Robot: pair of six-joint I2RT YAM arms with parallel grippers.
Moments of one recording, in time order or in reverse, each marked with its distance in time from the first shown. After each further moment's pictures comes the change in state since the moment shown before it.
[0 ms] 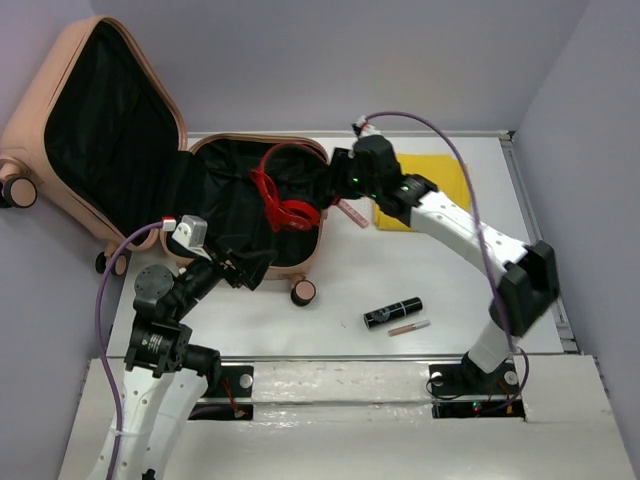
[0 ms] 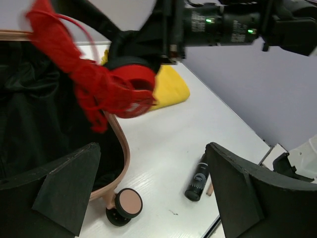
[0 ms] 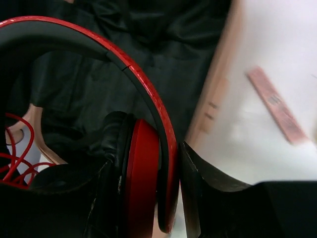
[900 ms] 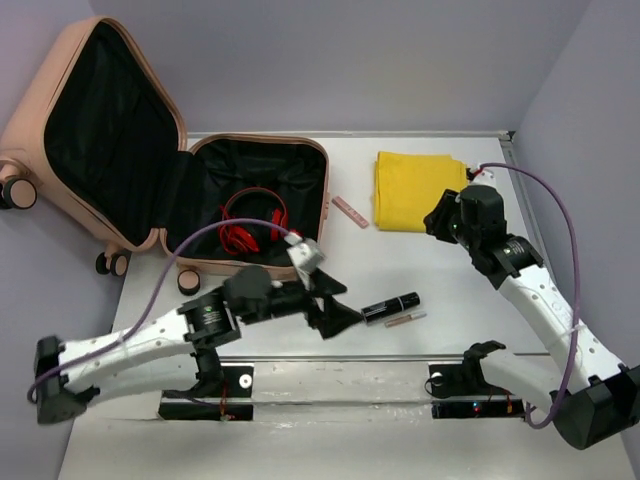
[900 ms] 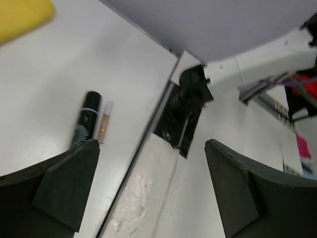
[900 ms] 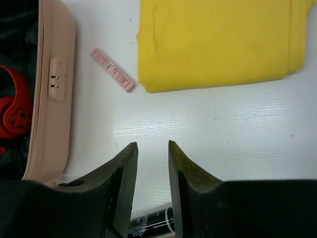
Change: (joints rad) left arm -0.772 0.339 0.035 0.174 -0.252 -0.056; right arm -0.274 -0.576 -0.490 -0.157 0.107 -0.124
